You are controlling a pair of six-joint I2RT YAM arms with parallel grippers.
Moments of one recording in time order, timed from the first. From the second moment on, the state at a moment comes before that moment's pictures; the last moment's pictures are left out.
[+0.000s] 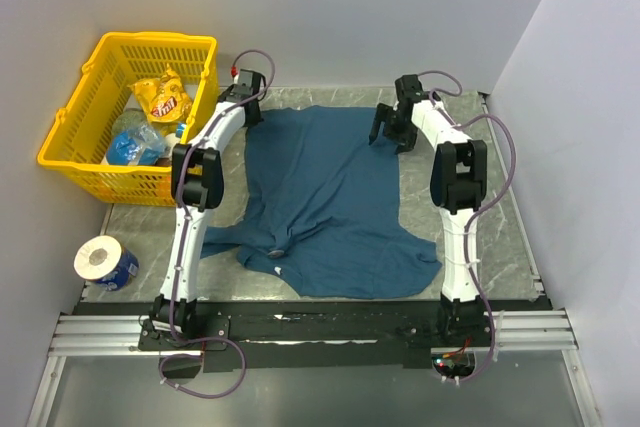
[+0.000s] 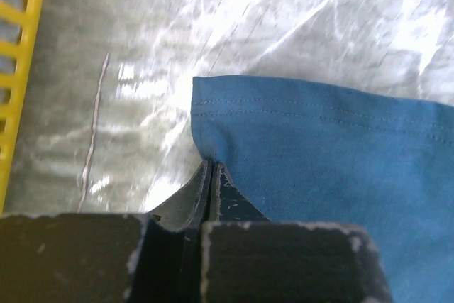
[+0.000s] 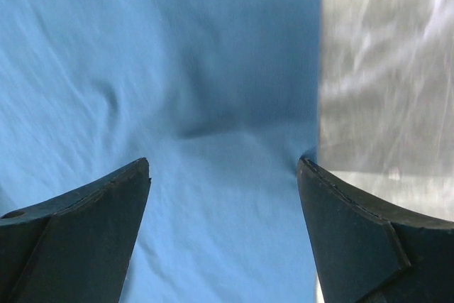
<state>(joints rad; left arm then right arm) -0.22 2.62 2.38 -0.63 -0.29 -0.35 0.13 2.42 2.13 -0.83 -0.12 0.41</state>
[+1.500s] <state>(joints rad) -0.43 0.99 0.78 -0.55 -0.20 -0.71 1.14 1.91 1.28 -0.62 0.05 0.24</state>
